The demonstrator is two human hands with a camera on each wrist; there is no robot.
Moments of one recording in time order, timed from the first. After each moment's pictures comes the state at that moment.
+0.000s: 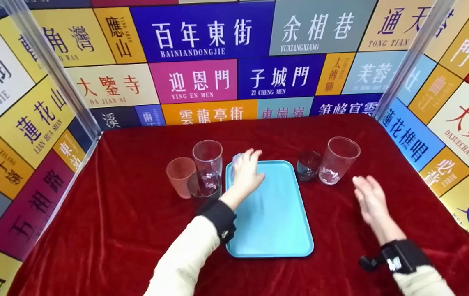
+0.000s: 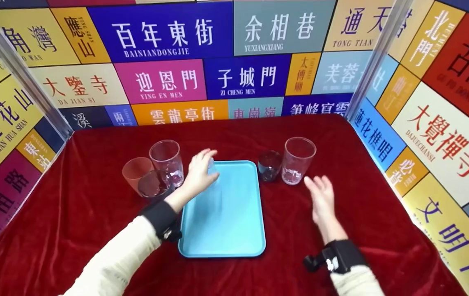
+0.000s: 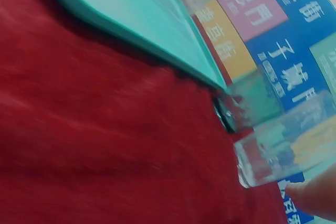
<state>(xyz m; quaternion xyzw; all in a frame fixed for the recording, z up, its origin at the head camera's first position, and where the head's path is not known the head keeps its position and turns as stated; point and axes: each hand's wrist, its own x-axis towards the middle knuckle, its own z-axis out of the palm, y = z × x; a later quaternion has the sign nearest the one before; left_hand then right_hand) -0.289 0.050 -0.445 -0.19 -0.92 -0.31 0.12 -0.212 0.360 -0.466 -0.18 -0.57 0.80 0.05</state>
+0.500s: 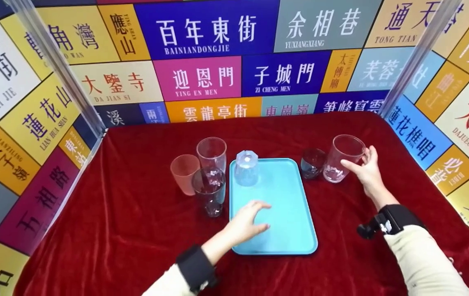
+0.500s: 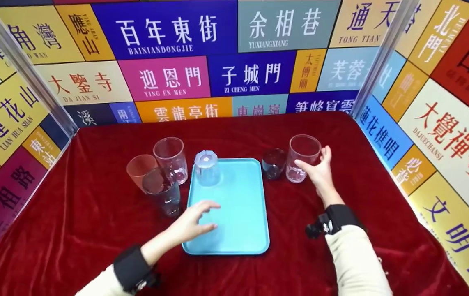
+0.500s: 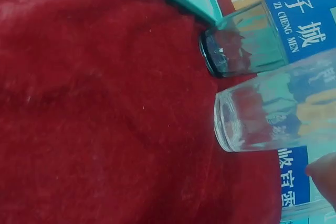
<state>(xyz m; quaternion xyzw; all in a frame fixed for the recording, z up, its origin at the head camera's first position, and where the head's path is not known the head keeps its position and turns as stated) -0.187 0.009 -0.462 -0.29 -0.88 -0.37 -0.08 -0.275 0.367 -0.461 -0.10 -0.74 0.66 0.11</state>
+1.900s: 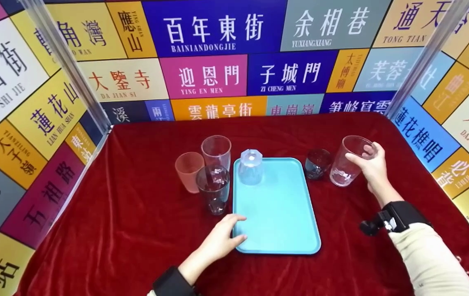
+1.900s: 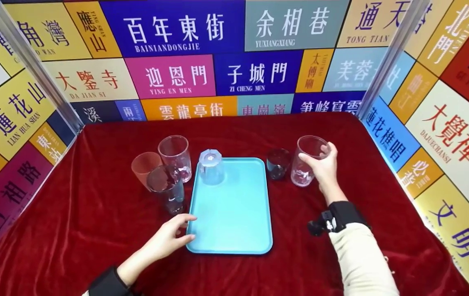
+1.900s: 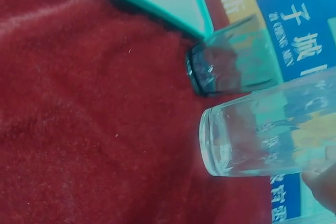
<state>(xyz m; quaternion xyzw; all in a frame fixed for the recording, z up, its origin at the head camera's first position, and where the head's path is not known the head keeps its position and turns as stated) -0.158 -0.051 -0.487 -0.26 -0.88 -0.40 -0.04 -0.284 0.356 -0.447 -0.16 -0.74 0.64 0.14</state>
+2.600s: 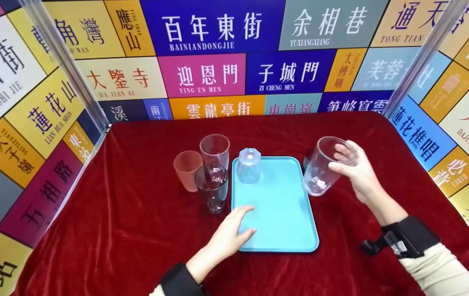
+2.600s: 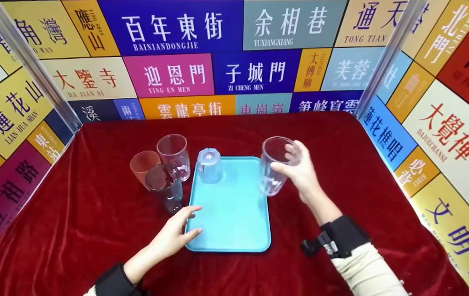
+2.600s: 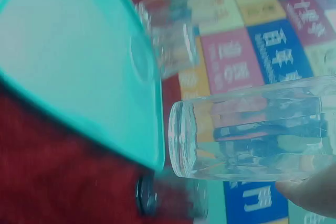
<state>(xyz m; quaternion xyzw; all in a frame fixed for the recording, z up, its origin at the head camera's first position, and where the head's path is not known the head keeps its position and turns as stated) -0.153 -0.029 -0.473 -0.26 -0.88 -0.40 0.01 -0.220 0.292 -0.393 0.02 -0.67 0.74 0.07</state>
